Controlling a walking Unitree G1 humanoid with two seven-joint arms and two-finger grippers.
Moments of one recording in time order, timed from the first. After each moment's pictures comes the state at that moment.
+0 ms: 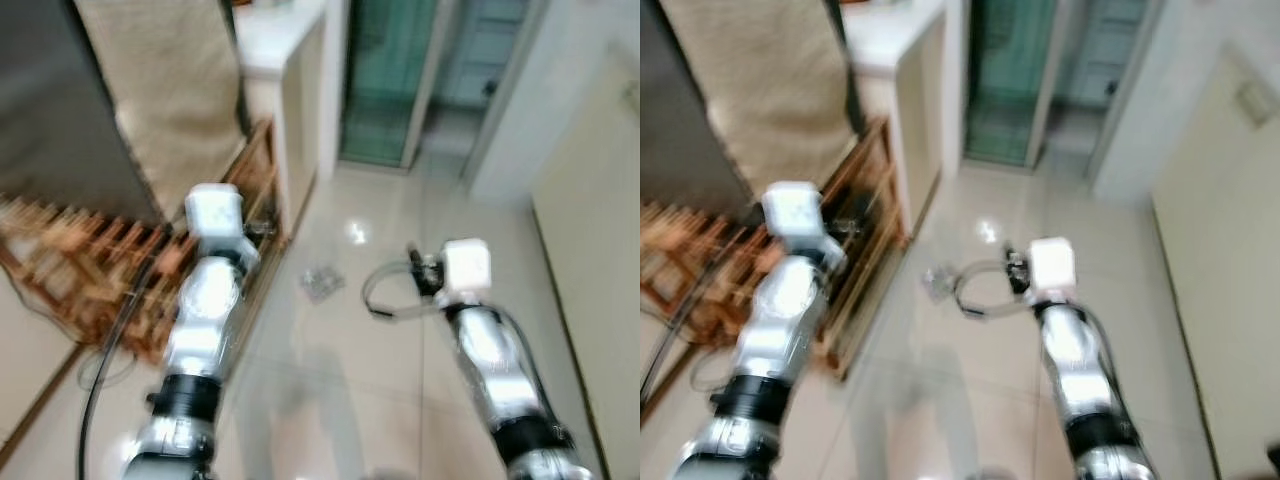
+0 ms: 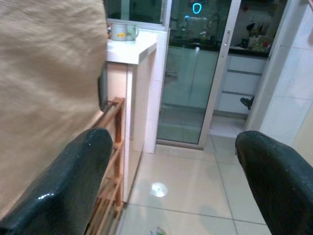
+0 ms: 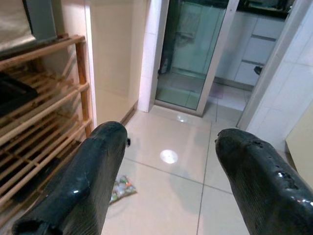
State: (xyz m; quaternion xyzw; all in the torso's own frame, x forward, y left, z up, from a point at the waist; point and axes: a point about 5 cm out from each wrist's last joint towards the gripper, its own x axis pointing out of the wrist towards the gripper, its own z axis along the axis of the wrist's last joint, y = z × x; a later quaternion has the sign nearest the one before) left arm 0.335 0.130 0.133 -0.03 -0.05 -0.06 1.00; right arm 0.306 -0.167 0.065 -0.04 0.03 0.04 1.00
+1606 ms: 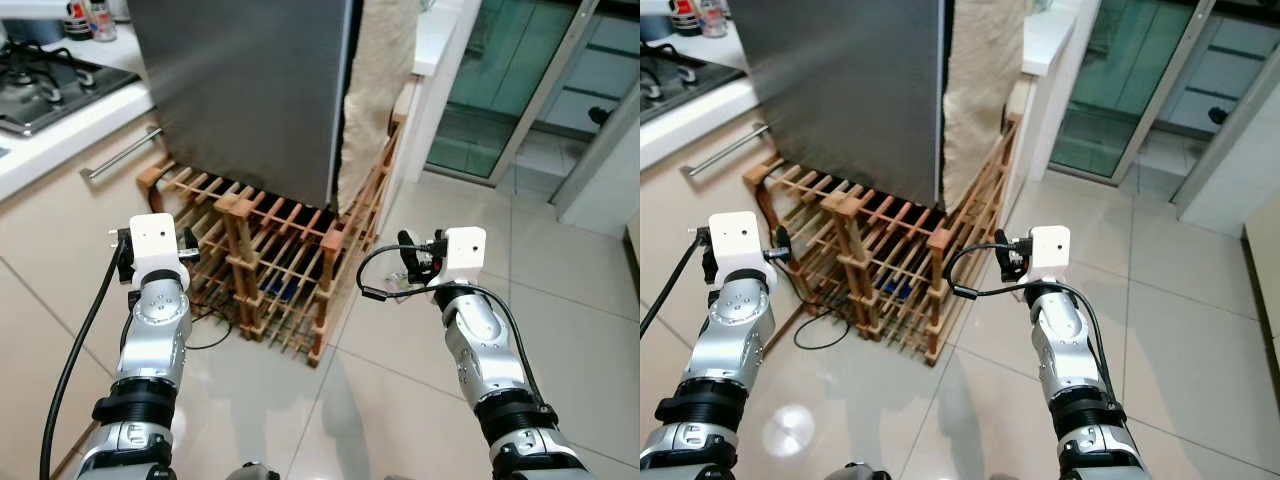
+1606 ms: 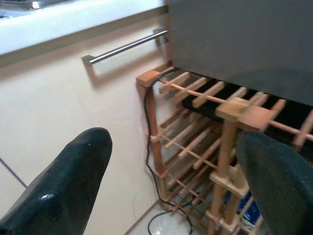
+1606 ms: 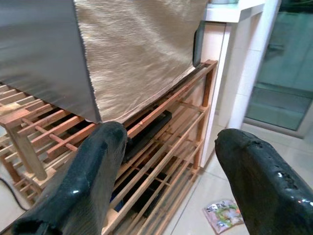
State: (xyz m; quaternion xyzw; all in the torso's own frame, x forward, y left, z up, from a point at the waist) left arm 0.324 0.218 0.096 0.07 0.08 0.19 0.98; right arm 0.323 -0.149 0.077 0.03 0.02 0.08 1.00
